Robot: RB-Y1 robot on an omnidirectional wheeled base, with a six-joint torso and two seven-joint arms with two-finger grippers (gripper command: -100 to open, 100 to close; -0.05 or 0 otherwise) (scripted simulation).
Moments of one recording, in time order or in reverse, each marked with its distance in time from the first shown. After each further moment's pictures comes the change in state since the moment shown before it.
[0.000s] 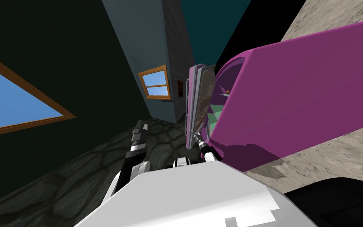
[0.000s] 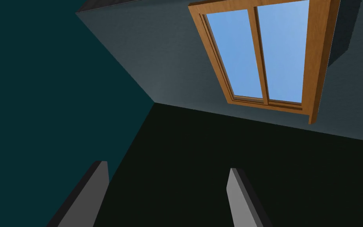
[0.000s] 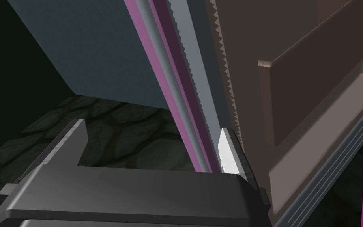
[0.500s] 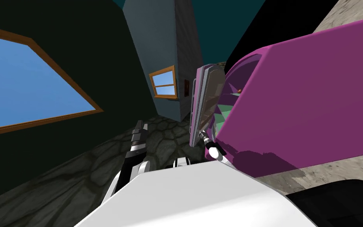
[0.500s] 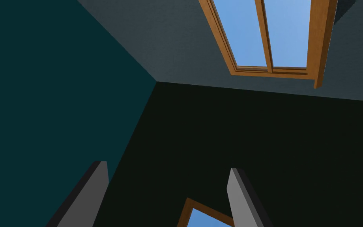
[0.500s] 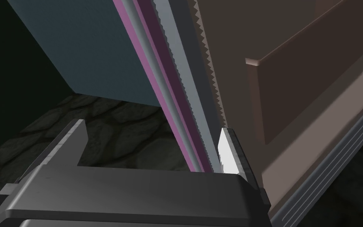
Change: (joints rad) left arm 0.000 0.000 0.000 0.000 0.000 0.000 0.000; right arm -0.079 -0.093 -0.108 0.105 -0.058 -0.016 -0.095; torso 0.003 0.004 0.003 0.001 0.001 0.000
